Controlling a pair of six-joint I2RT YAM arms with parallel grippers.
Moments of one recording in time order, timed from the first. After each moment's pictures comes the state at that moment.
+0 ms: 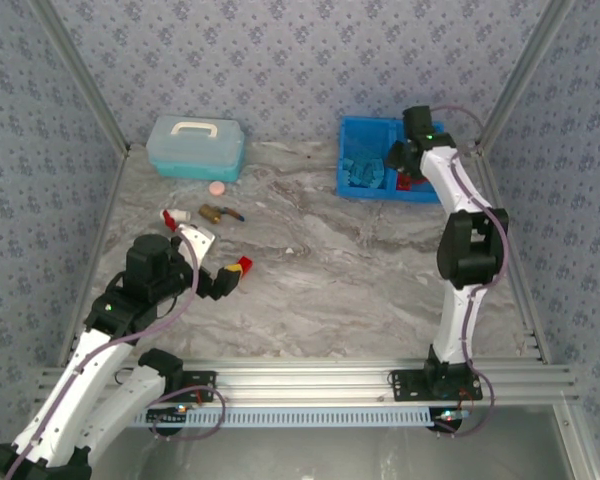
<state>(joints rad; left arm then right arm) -0.42 0.64 0.76 -0.64 0.18 0.11 0.14 2.01 1.84 -0.78 0.08 0.50</state>
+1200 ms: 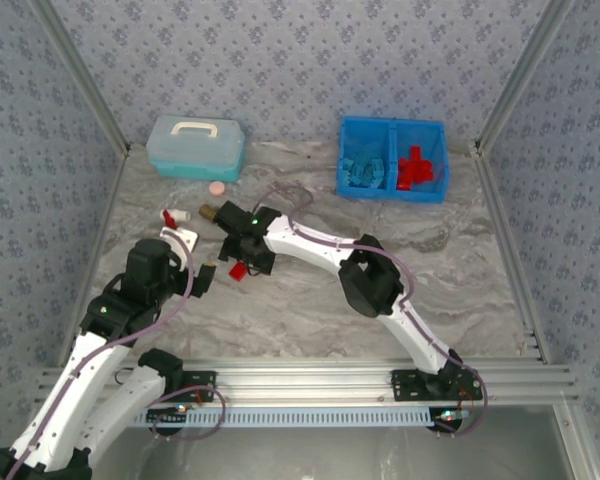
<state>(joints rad) -0.42 0.64 0.79 -0.82 -0.23 0.10 0.99 2.38 2.11 -0.93 -0.02 1.20</state>
